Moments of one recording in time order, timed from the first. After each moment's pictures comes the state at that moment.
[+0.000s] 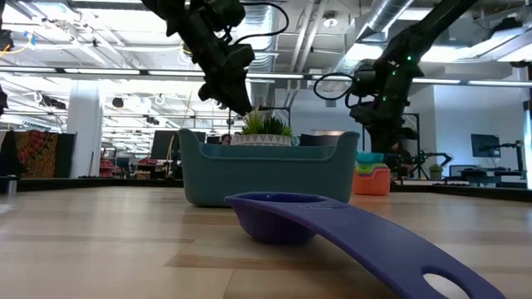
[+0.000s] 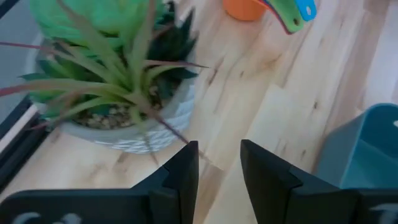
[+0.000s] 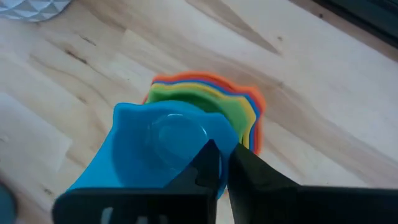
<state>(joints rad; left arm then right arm) 0.40 1.57 1.24 -0.41 -0.04 -0.11 -0.87 1.59 1.08 -0.74 -0.15 0.19</state>
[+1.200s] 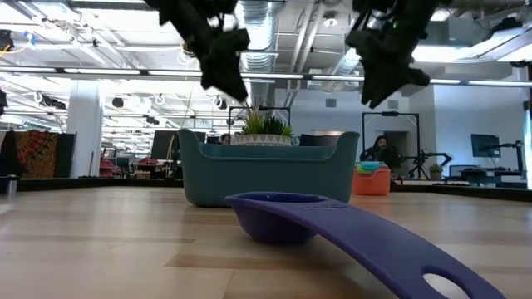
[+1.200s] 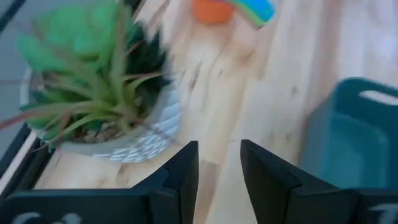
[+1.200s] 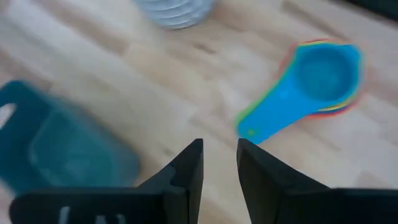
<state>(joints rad) 0.42 1.52 1.24 -0.44 0.05 0.04 -0.31 1.27 1.08 -0.84 0.17 0.71</state>
